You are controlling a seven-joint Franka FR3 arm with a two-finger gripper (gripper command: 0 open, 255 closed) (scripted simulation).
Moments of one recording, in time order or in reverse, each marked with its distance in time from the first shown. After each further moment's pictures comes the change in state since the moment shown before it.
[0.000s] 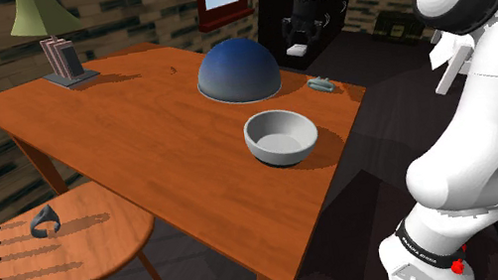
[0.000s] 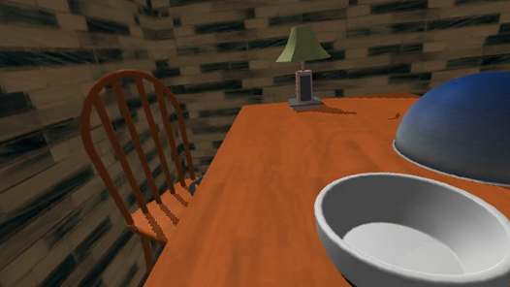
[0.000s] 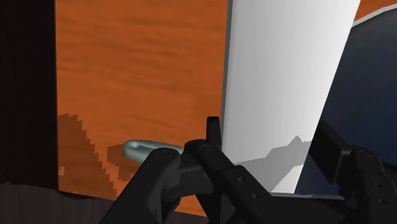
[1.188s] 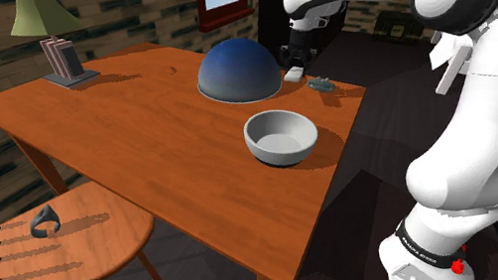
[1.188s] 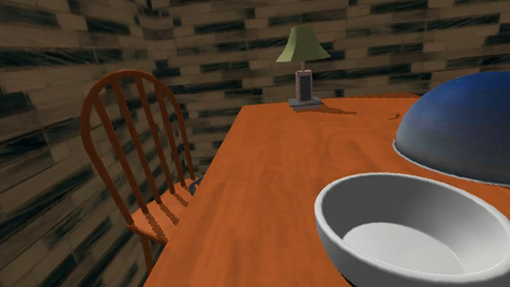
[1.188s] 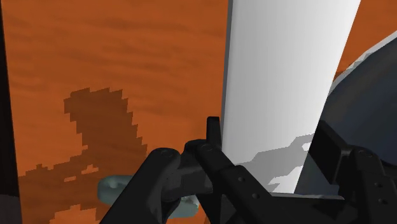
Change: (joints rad) arm -0.008 0.013 -0.006 -0.224 -0.007 0.237 0.004
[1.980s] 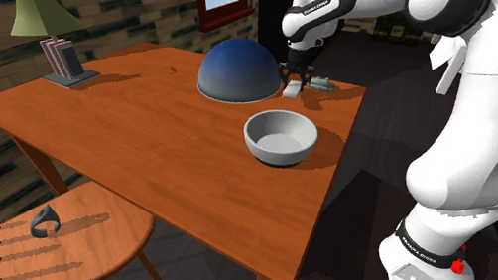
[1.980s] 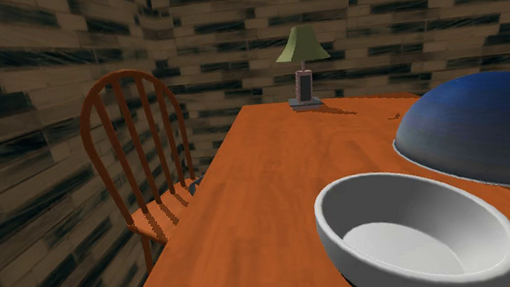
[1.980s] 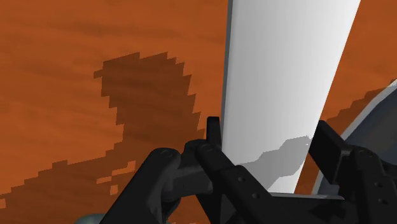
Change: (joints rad) arm 0.003 0.045 -0.007 -0.104 -0.017 0.146 0.010
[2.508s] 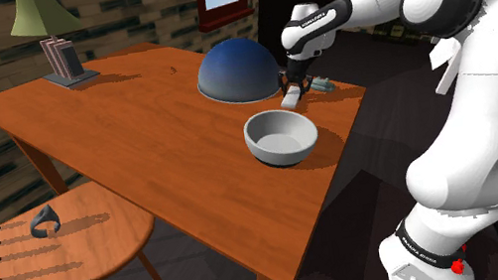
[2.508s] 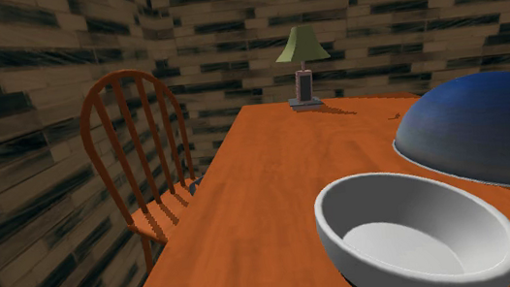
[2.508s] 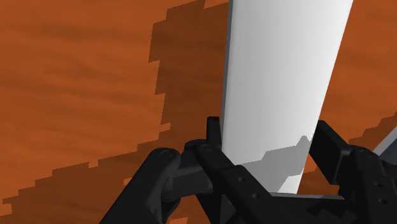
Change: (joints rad) arm 0.004 0.039 -0.006 -0.044 -0.015 0.082 0.007
